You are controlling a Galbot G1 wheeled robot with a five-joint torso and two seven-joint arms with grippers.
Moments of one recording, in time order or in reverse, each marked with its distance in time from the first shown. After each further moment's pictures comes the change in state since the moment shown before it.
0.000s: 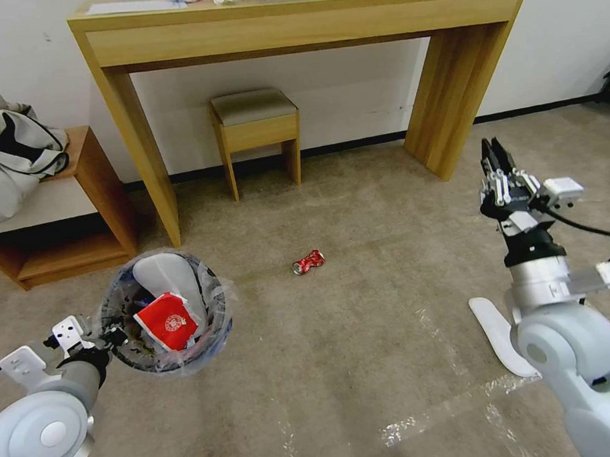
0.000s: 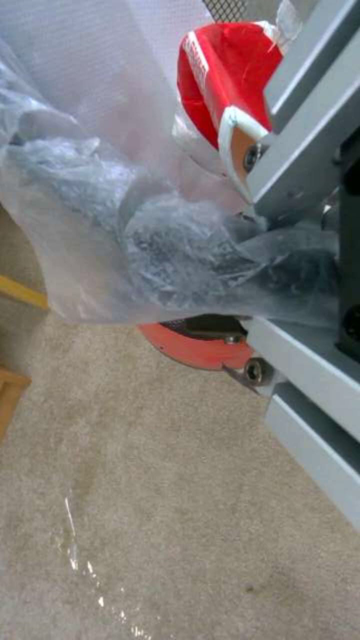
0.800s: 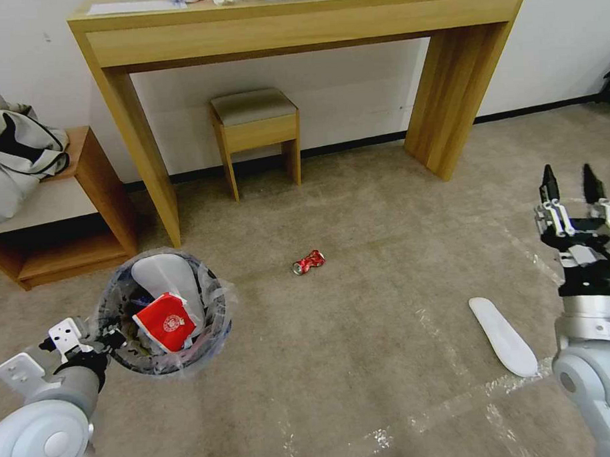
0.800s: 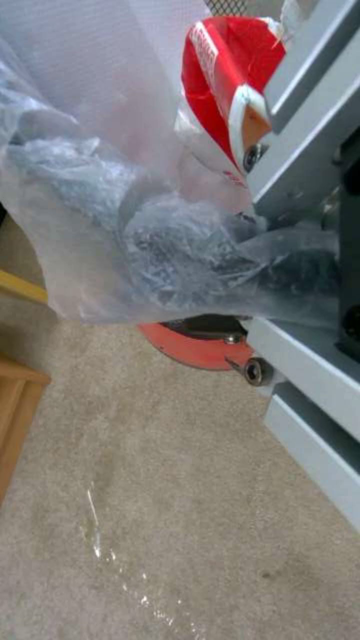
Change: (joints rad) left arm 0.036 -0.028 -0.005 -0.033 0.086 -0.021 0.047; right arm -0.177 0.076 0.225 -0.080 -0.153 0.186 0.018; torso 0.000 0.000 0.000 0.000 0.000
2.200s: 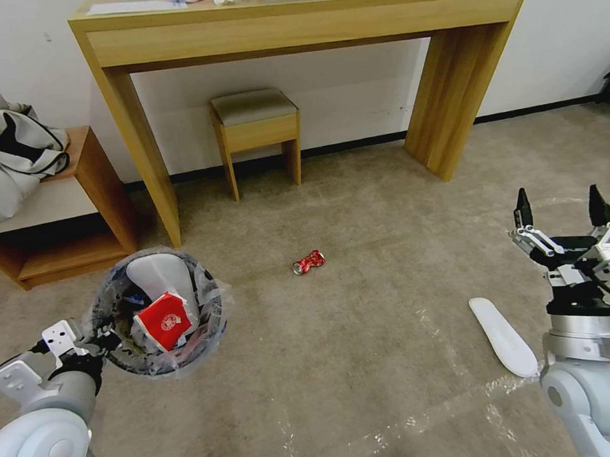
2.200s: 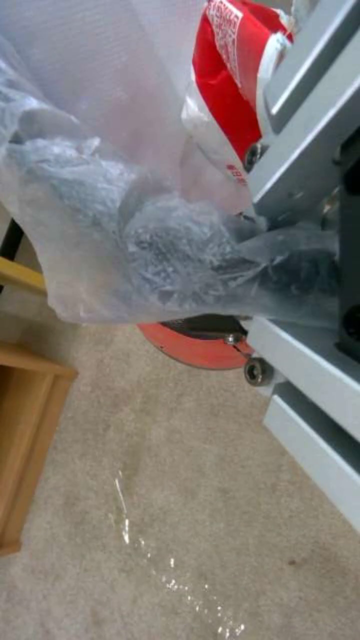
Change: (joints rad) left arm 0.019 -0.025 -0.014 -0.002 0.086 -0.041 0.060; right arm 0.007 0.087 -0.043 -0.011 -0.038 0.063 -0.100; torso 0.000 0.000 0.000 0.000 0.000
